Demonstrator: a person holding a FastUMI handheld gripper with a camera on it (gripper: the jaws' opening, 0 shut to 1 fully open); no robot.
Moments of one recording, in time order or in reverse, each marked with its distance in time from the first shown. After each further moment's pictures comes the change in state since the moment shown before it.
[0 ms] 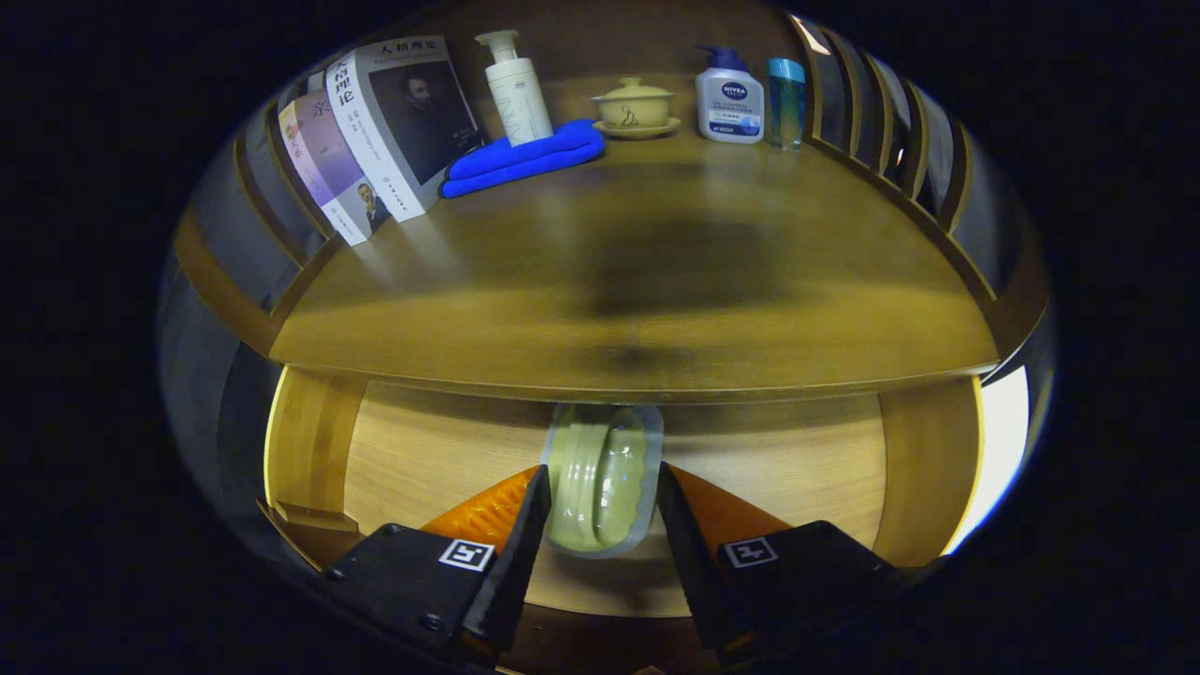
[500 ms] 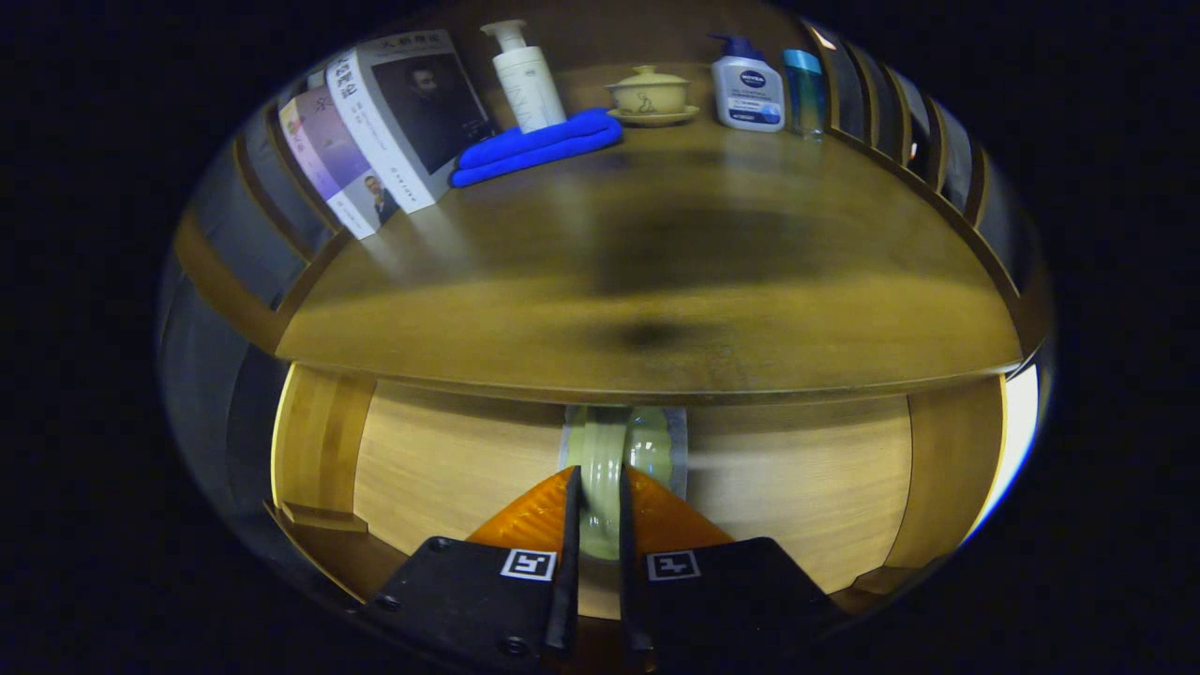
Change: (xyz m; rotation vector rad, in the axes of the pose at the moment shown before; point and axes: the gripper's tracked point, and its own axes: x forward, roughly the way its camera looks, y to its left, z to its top) arm 0.000 0.010 -0.011 -0.048 0.019 0.063
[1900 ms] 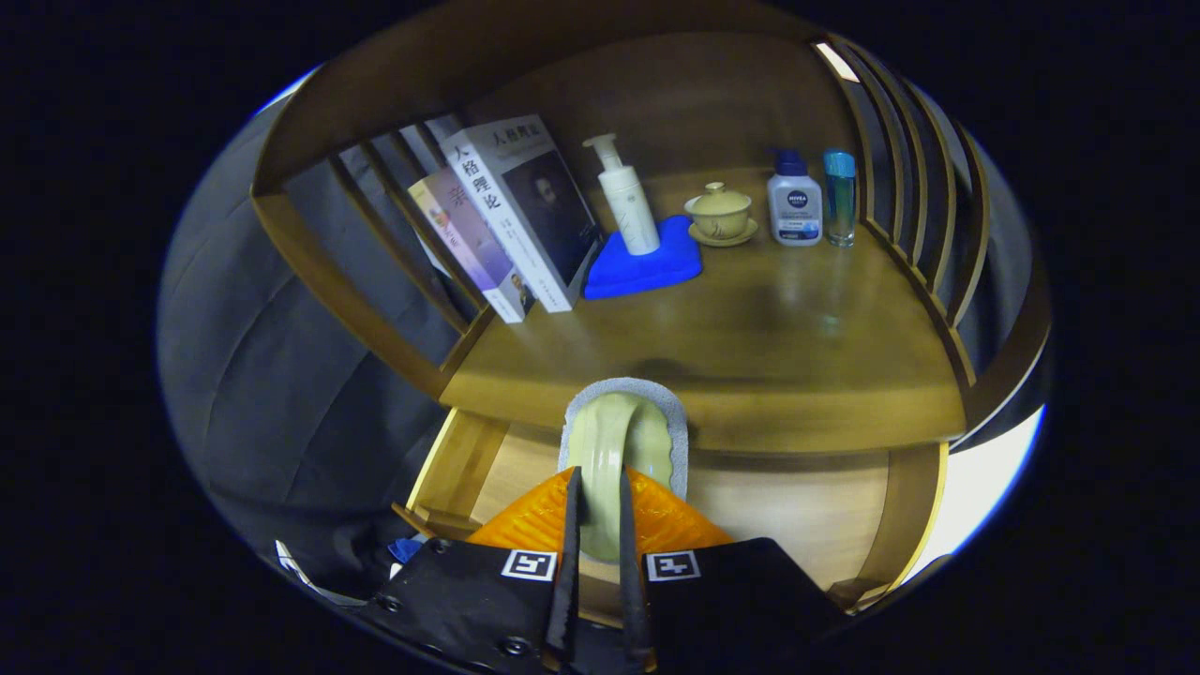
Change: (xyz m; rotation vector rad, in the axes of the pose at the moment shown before) arm -0.117 0.031 0.077 -0.025 -0.196 0.197
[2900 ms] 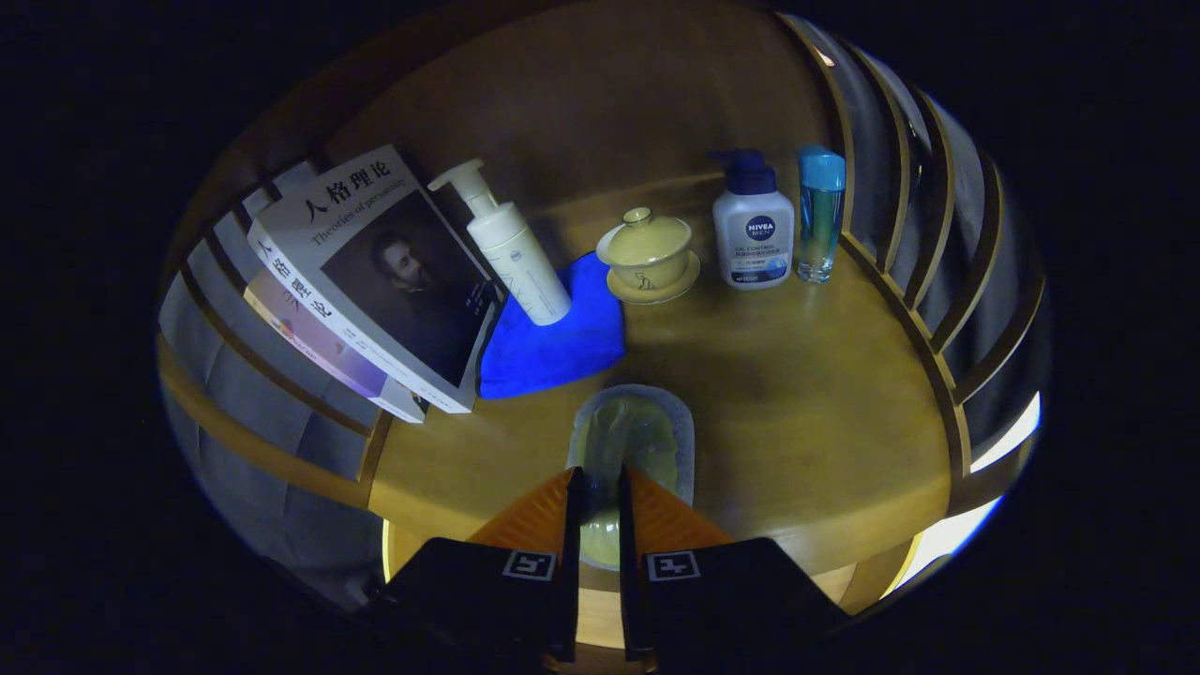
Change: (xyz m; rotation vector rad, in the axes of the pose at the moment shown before) arm 0.079 -0.056 0.083 0.161 0.030 -0.142
